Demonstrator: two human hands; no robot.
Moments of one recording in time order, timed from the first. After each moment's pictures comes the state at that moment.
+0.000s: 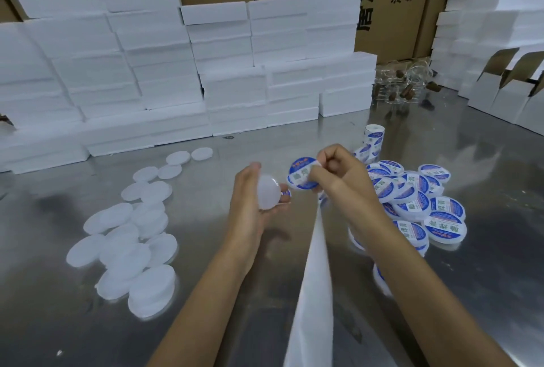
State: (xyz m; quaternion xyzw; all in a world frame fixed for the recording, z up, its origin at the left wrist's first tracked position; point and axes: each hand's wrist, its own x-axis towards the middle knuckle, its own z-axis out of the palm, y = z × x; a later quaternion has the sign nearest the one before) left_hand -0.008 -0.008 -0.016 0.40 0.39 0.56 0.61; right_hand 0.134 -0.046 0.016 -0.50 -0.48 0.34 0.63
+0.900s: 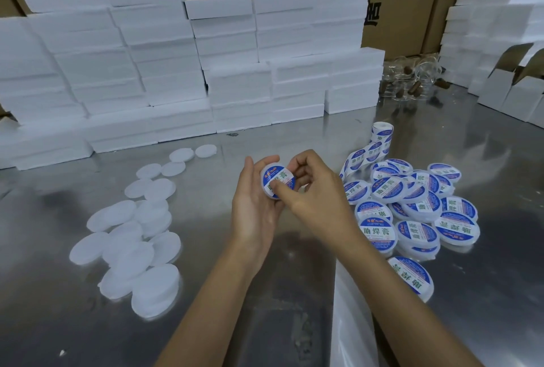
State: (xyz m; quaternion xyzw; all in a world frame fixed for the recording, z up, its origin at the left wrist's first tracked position) left_hand -0.010 -0.016 -0.004 0.38 0.30 0.55 0.68; right_hand 0.095 -0.024 -0.011 -0.55 -0.58 0.19 0.57
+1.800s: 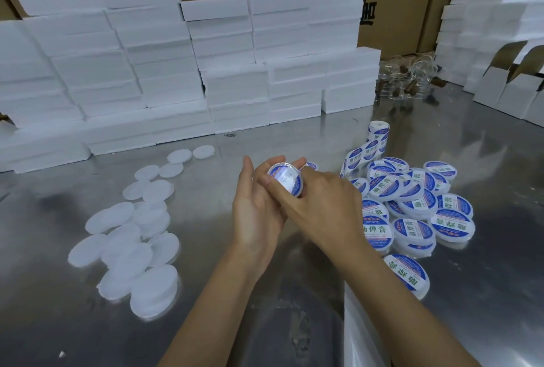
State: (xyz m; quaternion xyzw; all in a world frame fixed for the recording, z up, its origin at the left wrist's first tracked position) left_hand -0.007 -0.025 -0.001 0.37 0.22 0.51 0.74; right_hand 0.099 -0.037 -0.011 -0.70 -0.59 -0.11 0.37
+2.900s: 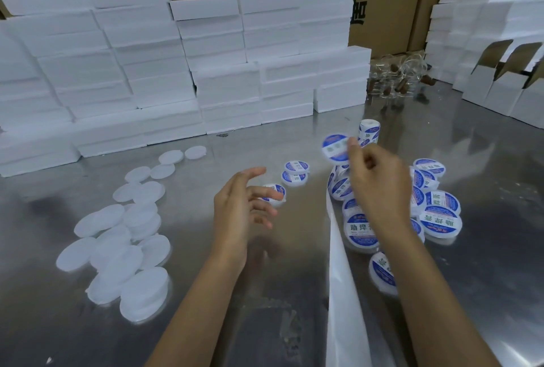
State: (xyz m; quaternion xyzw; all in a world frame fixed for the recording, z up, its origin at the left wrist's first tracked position) left_hand -0.018 -0.008 -0.016 0.46 0.43 0.54 0.56; right_hand 0.176 -0.037 -0.009 -0.69 -0.45 -0.02 0.56
